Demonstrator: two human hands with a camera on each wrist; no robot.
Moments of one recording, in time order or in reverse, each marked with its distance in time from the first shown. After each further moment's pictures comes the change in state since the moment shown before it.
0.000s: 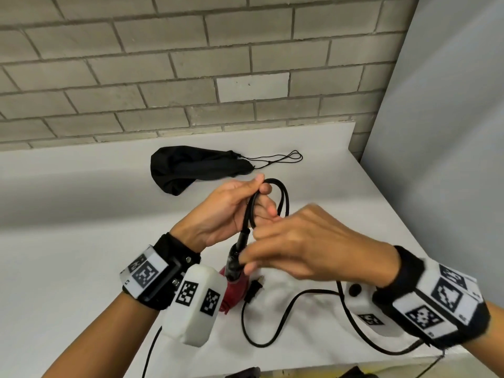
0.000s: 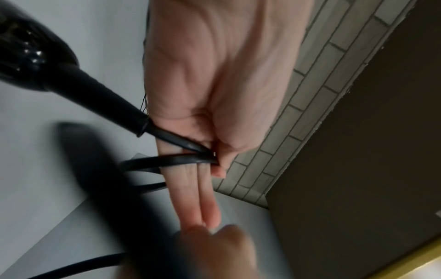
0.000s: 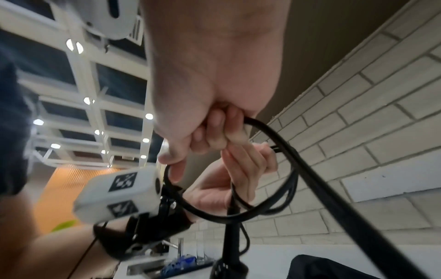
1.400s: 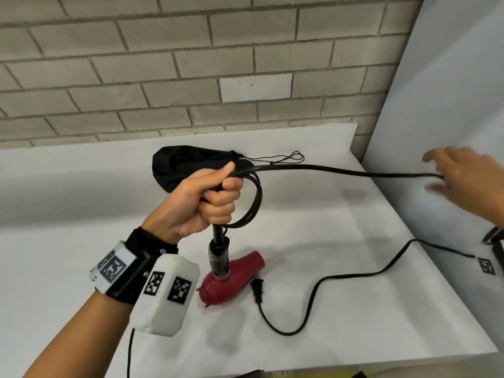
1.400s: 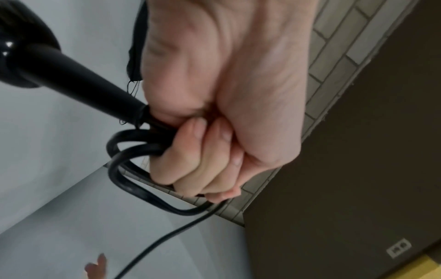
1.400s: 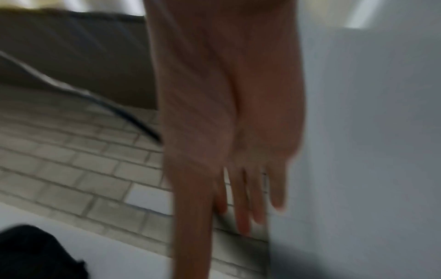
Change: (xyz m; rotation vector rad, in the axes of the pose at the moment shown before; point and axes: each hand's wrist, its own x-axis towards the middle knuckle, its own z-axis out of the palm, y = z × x) left_hand -0.020 0.025 -0.041 -0.050 -0.257 -0.005; right_hand -0.158 0.164 -0.055 -0.500 -0.171 1.036
